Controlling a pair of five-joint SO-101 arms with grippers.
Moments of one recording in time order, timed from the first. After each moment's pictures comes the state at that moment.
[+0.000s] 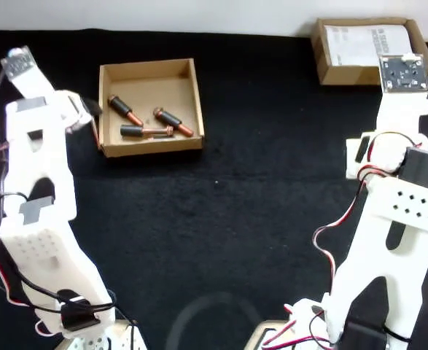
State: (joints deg) left arm -23.4 31.2 -16.7 53.4 20.4; right arm 11.3 -23.9 2.9 82.9 17.8
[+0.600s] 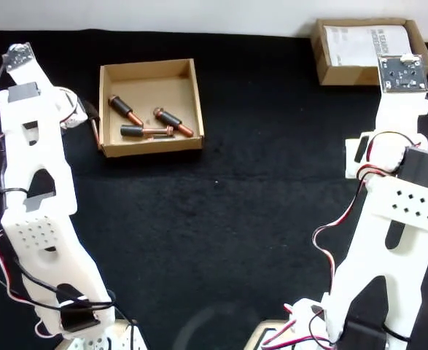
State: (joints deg) left arm -23.9 41.6 -33.2 68.0 17.4; right arm 11.3 -23.8 2.9 82.9 17.8
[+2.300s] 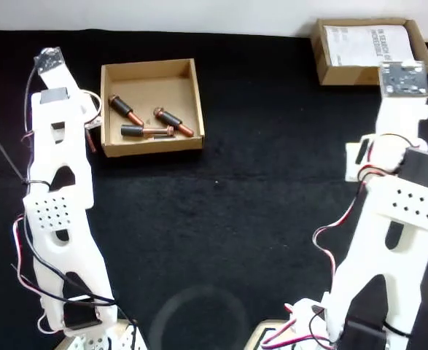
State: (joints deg) left arm -18.6 54.8 -44.9 64.2 17.4; right arm 11.4 -23.7 6.8 80.2 17.8
